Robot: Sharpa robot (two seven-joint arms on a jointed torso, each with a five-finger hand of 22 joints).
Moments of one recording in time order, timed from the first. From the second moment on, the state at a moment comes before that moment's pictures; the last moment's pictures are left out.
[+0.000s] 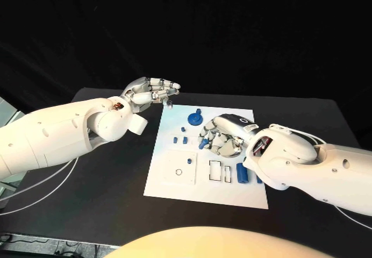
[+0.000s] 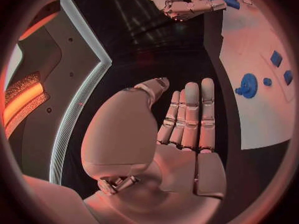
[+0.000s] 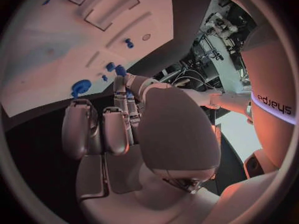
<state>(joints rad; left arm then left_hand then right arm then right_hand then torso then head) 1.19 -0.86 -0.01 1.40 -0.16 -0.04 0.34 1.41 -0.20 0.48 0.15 0.25 0.82 0.20 0.24 0.32 0.74 0.14 0.64 0.22 0.98 0.08 1.14 0.50 0.17 0.84 0.18 0.87 0.73 1.20 -0.79 -0.14 1.81 -1.50 -0.37 -0.23 1.47 -0.19 0.60 0.16 0.11 1.05 0.10 0.31 0.30 1.29 0.04 0.19 0.14 1.47 -0.03 1.39 1.06 0.07 1.46 0.06 1.28 1.31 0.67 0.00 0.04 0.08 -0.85</state>
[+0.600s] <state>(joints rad) 1.19 -0.85 -0.01 1.40 -0.16 -0.04 0.33 1.41 -0.20 0.48 0.15 0.25 0.82 0.20 0.24 0.32 0.74 0.14 0.64 0.22 0.98 0.08 1.14 0.50 0.17 0.84 0.18 0.87 0.73 1.10 -0.63 -0.15 1.74 -1.55 -0.38 -0.19 1.46 -0.20 0.61 0.15 0.12 1.05 0.10 0.33 0.30 1.30 0.04 0.19 0.14 1.47 -0.03 1.39 1.05 0.07 1.46 0.06 1.28 1.31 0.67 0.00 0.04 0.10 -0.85</state>
